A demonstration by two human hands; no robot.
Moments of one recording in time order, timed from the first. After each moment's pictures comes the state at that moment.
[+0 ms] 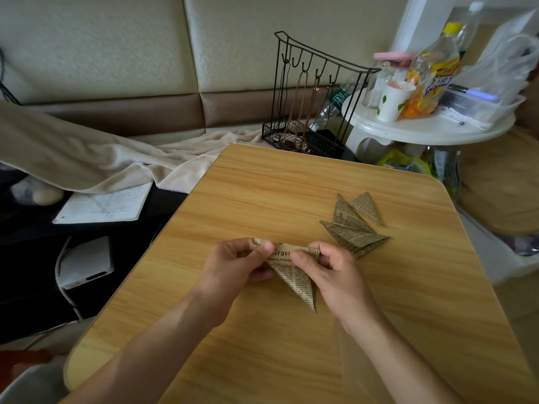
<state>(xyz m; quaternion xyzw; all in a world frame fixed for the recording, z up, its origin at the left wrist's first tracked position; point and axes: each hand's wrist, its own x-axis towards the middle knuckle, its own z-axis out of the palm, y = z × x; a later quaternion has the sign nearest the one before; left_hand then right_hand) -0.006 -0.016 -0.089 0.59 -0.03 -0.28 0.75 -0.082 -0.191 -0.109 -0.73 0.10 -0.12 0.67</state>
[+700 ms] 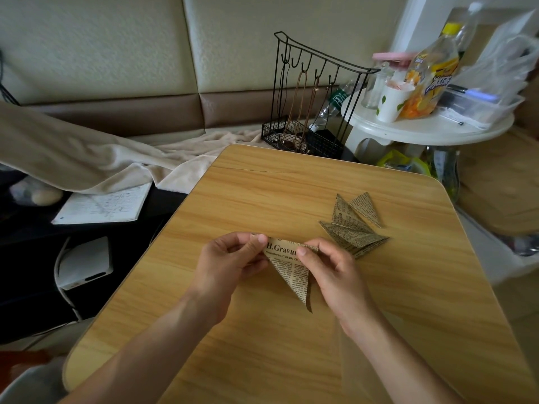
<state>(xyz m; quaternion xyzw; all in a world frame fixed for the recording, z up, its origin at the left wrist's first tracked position) -0.004 -0.019 -0.087 0.59 0.02 -0.22 0.78 -0.081 -0.192 -0.112 -0.74 0.09 -0.15 0.65</state>
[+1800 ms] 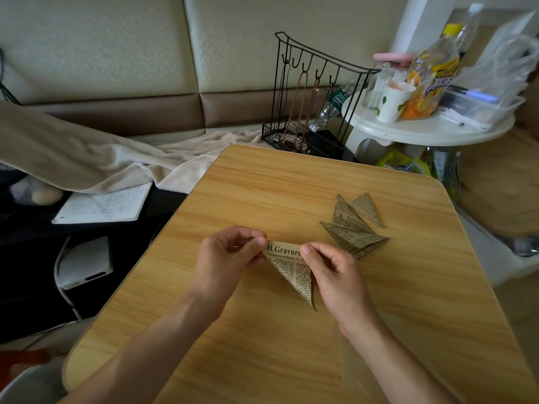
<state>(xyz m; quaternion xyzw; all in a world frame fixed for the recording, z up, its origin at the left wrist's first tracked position) 0.000 -0.016 -0.089 0.66 -0.06 -0.15 0.73 -0.079 -0.191 -0.119 -0.76 0.12 -0.20 0.60</state>
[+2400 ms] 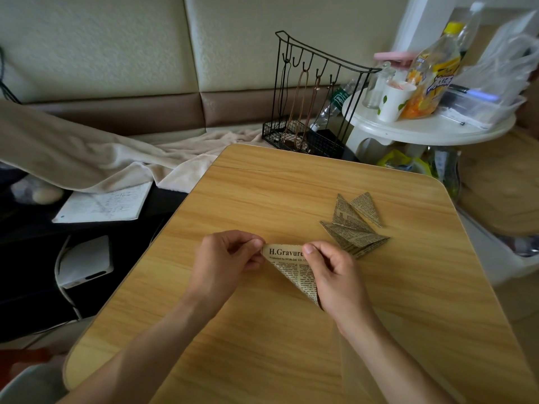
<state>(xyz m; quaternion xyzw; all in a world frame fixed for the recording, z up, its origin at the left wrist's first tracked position) 0.004 -0.012 -0.095 0.75 -0.08 -0.12 0.65 -0.077 -0.191 -0.126 -0.79 0.12 -0.22 0.56</state>
